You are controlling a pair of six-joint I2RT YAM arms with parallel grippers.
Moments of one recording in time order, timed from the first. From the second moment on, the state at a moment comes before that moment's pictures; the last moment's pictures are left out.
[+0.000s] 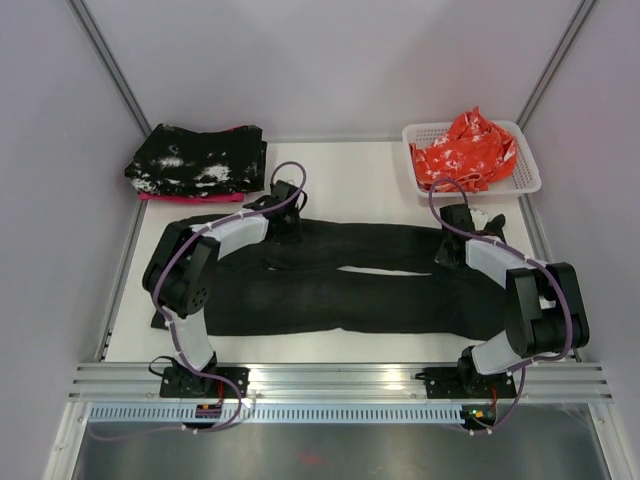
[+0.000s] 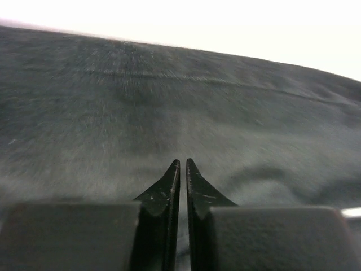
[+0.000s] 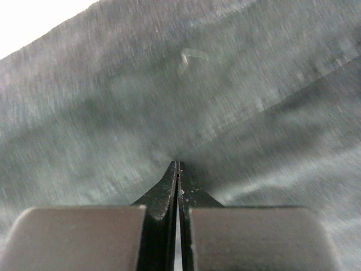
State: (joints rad) left arm -0.48 1.83 1.17 -0.30 -0.08 -0.55; right arm 0.12 1.53 0.76 -0.33 0.33 0.58
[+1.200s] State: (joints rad) left arm -0.48 1.65 0.95 -0.39 -0.13 -0.59; right arm 0.05 1.64 0.99 -0.23 0.37 0.48
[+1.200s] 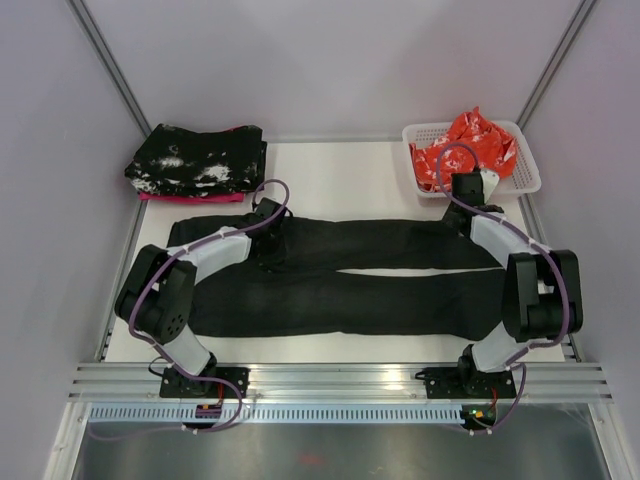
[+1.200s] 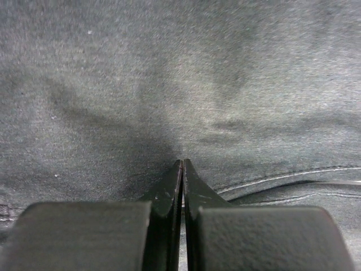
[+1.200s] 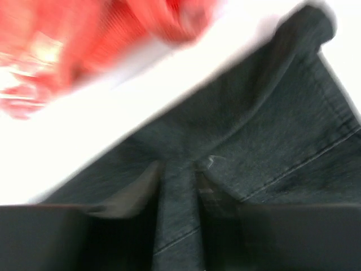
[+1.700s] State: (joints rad) left arm -0.48 1.65 1.01 -0.40 -0.12 -0.54; right arm -0.03 1.60 0.97 -0.28 0.40 0.48
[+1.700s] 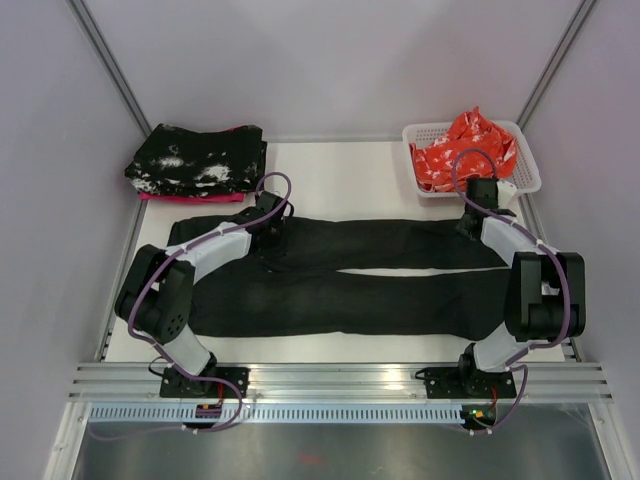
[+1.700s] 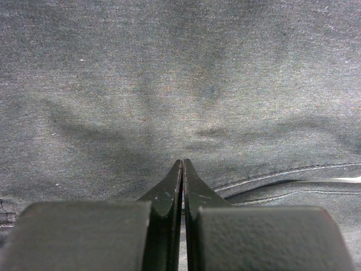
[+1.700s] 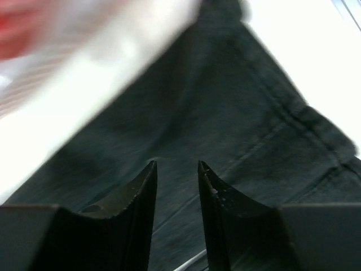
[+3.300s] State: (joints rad) left arm -0.47 1.73 1.05 -0.43 -0.09 -0.54; right arm -0.39 1.92 0.99 0.22 0.01 0.98
